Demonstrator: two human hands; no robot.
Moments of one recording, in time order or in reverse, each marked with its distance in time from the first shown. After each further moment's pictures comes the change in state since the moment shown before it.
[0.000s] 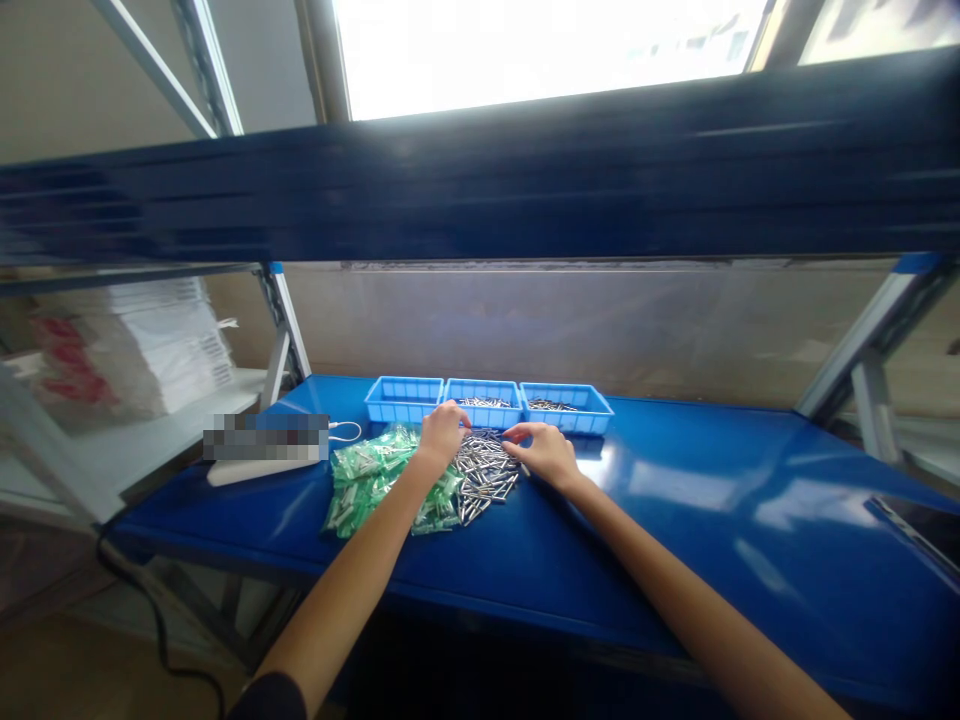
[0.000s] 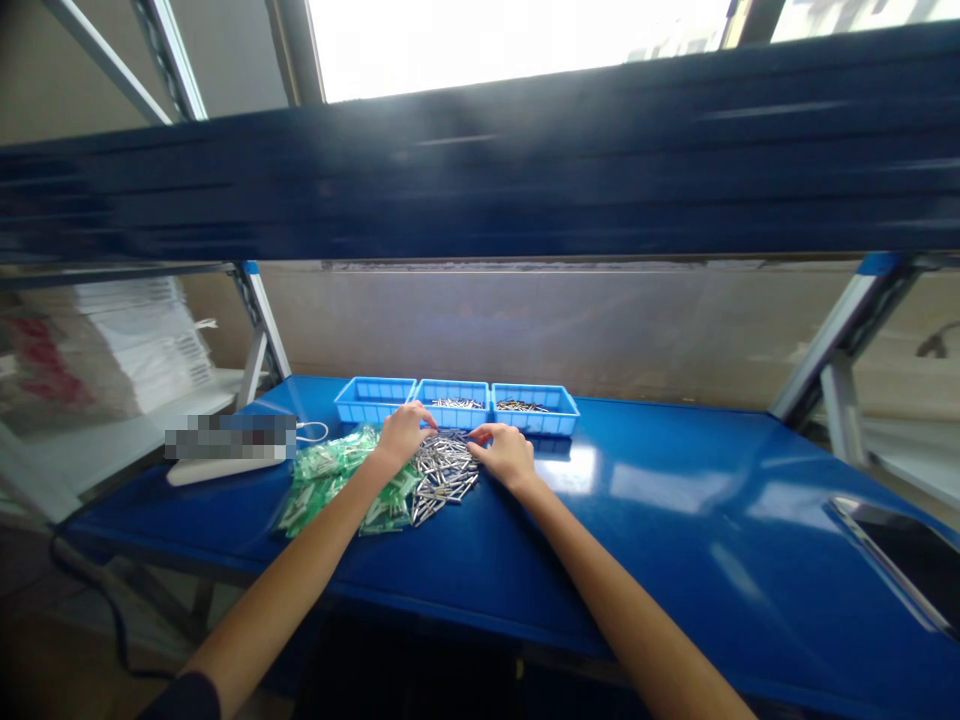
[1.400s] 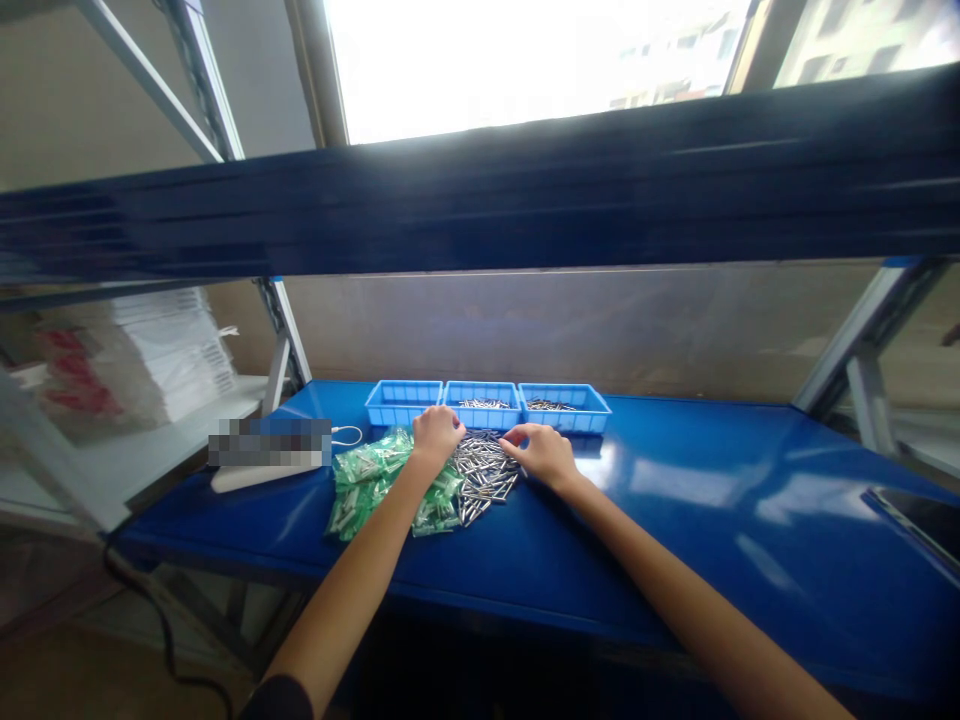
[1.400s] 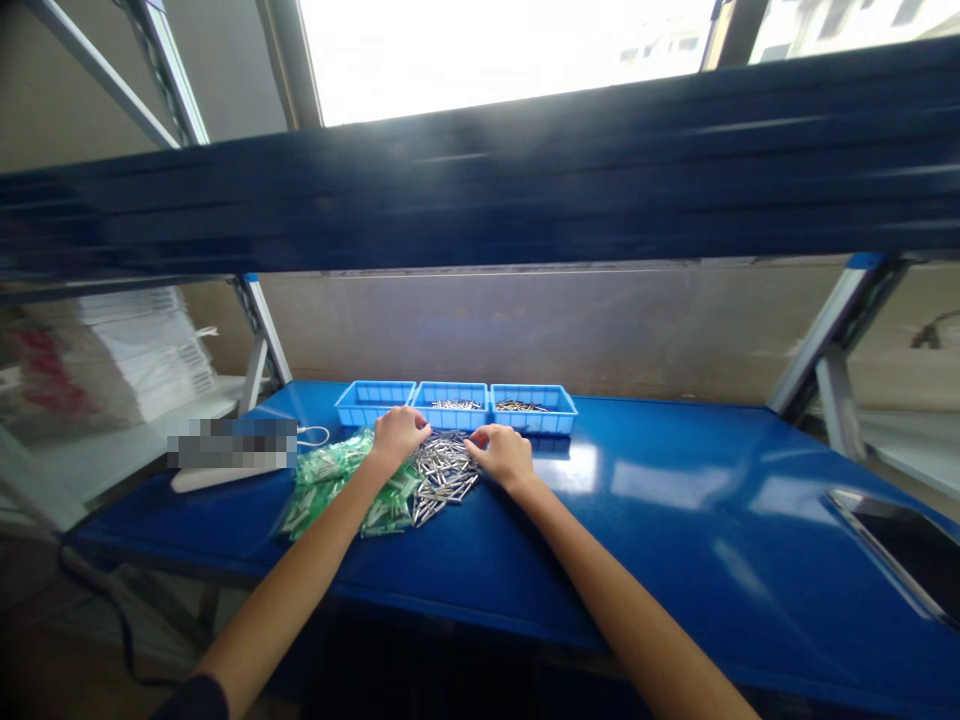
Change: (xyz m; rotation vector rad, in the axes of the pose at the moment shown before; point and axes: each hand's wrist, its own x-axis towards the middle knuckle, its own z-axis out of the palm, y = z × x) left_hand 0.001 0.001 -0.006 0.077 0.012 -0.147; right_hand -0.002 -0.006 -0.001 -0.123 0.015 -0.036
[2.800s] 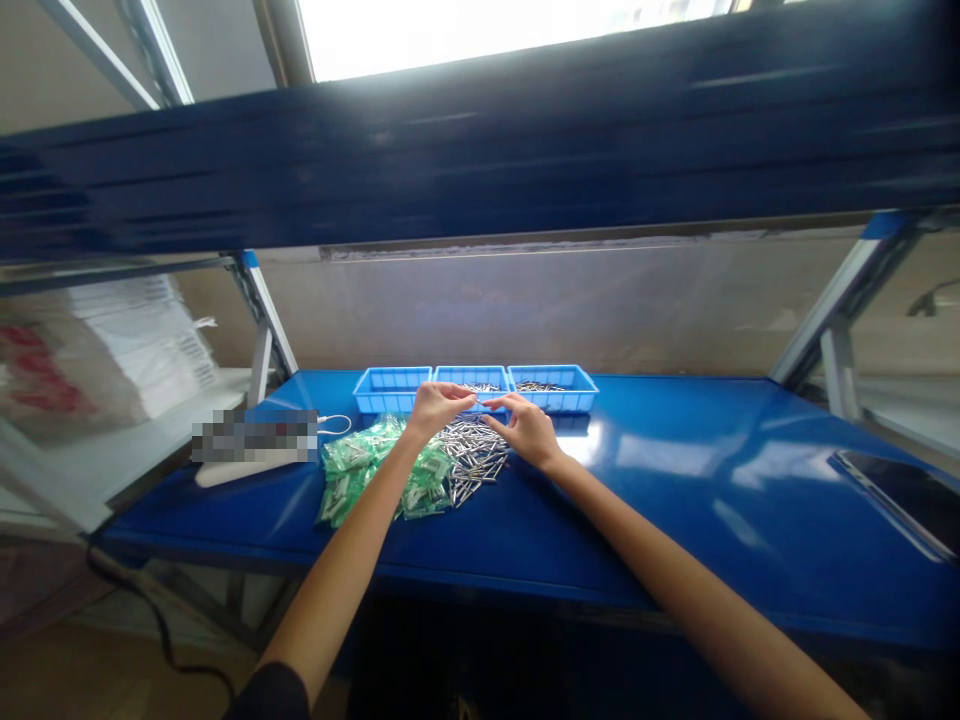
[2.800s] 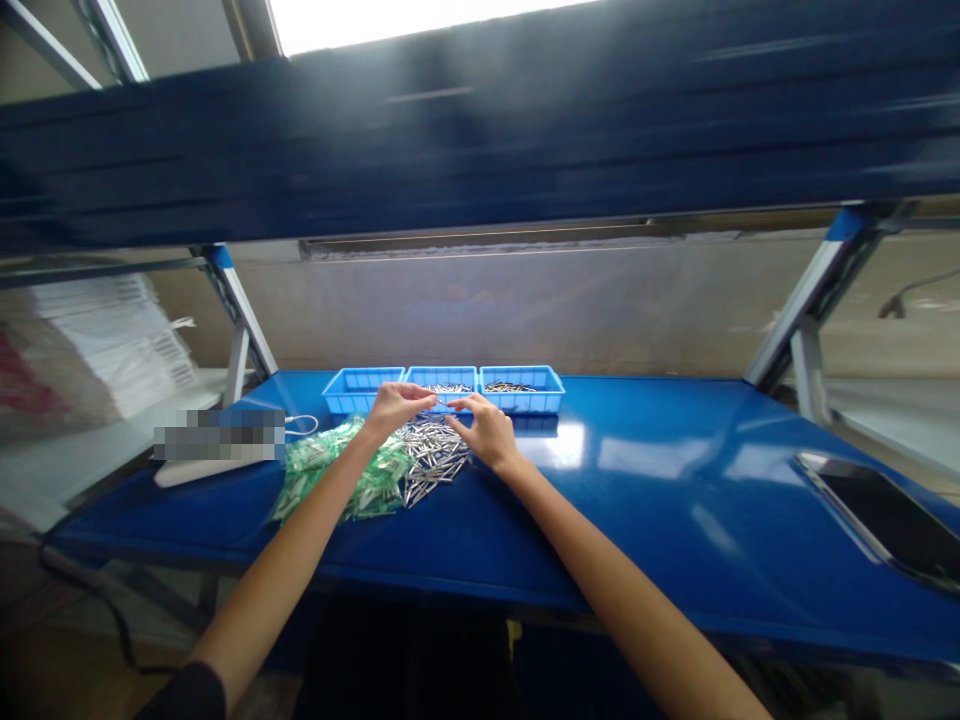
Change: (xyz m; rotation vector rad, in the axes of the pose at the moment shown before) left_hand 0.006 0.001 -0.002 -0.882 -0.037 0.100; right_hand -0.002 -0.005 0.005 0.174 0.146 -0.165
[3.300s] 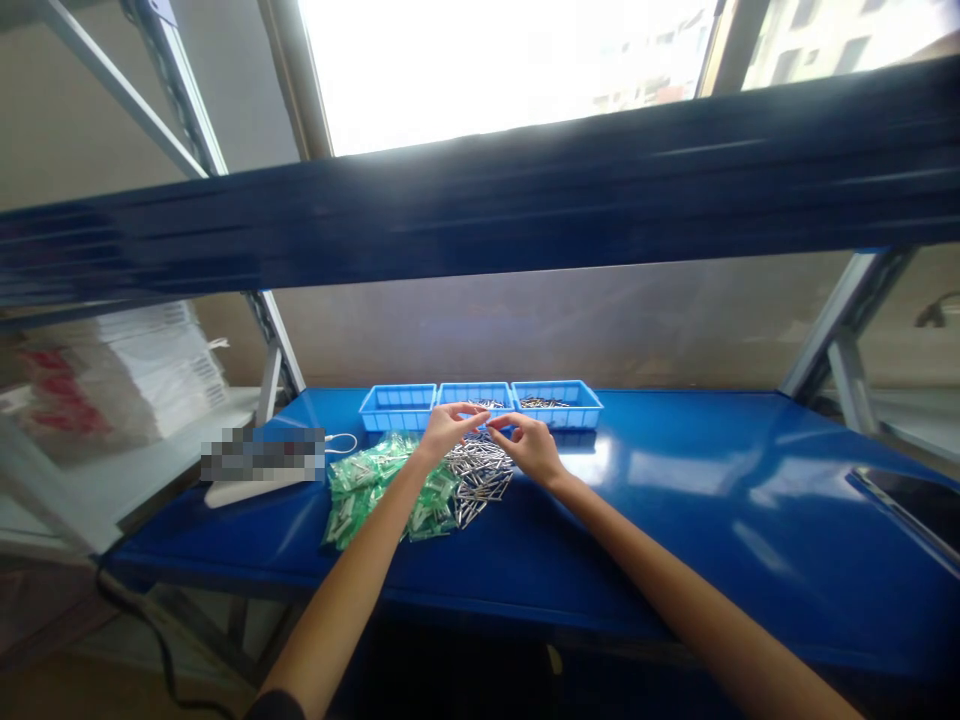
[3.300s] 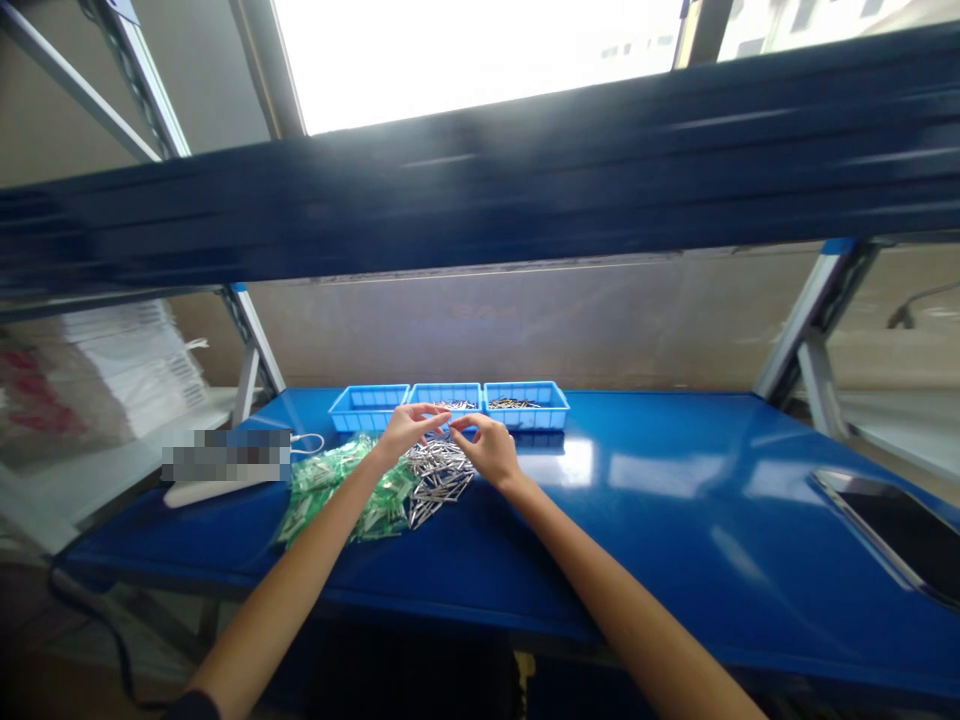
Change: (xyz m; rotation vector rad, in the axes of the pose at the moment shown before) left_hand 0.001 -0.005 0.008 -0.118 -0.125 -0.046; right_hand 0.004 -0.001 0.005 0.190 0.041 0.030
